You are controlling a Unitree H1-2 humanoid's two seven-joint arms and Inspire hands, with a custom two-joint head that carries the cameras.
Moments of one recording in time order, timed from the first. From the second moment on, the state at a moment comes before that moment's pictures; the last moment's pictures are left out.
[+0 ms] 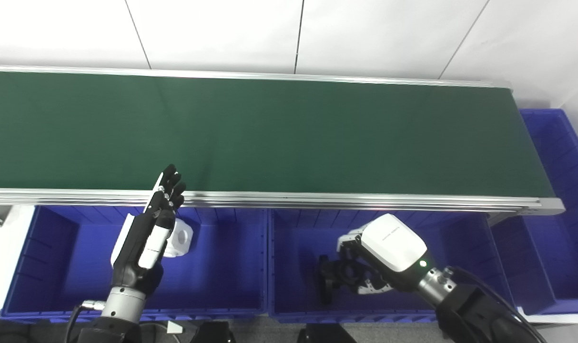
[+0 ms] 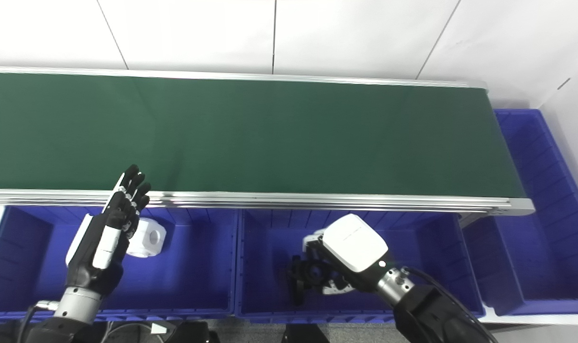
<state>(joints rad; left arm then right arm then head) 0.41 0.10 -0.10 -0.34 -0.13 0.04 -0.13 0.22 -0.50 0.37 -0.18 -1.11 -0.20 0.15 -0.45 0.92</state>
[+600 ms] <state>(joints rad) 0.42 0.08 -0.11 -0.36 -0.13 0.05 -0.13 0.23 -0.47 0.34 -0.24 -1.11 -0.09 0.29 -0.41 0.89</state>
